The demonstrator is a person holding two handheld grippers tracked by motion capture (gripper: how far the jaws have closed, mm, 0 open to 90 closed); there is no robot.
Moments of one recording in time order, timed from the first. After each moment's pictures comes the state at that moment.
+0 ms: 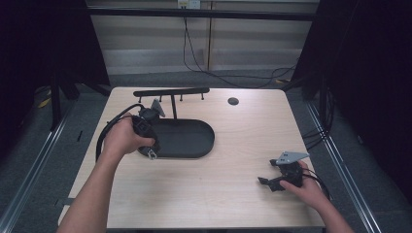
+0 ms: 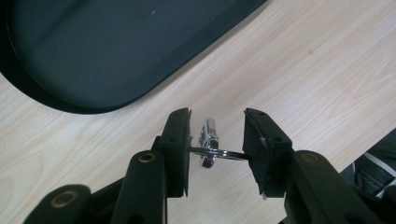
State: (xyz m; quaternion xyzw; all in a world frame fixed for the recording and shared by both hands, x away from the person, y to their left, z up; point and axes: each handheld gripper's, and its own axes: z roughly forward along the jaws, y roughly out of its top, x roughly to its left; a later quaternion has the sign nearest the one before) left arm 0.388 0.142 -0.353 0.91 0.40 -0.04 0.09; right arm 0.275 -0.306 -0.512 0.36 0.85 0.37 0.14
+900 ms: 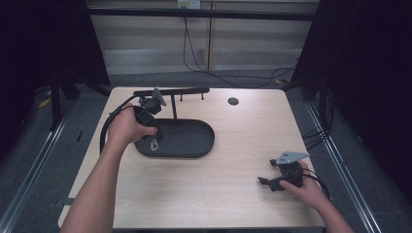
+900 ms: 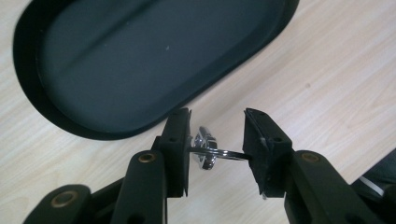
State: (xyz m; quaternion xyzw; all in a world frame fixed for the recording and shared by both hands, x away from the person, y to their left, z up) left arm 0.412 0.138 -0.343 0.90 0.41 -0.03 0.12; right arm 0.275 -0.306 -0.512 0.36 0.85 0.37 0.14
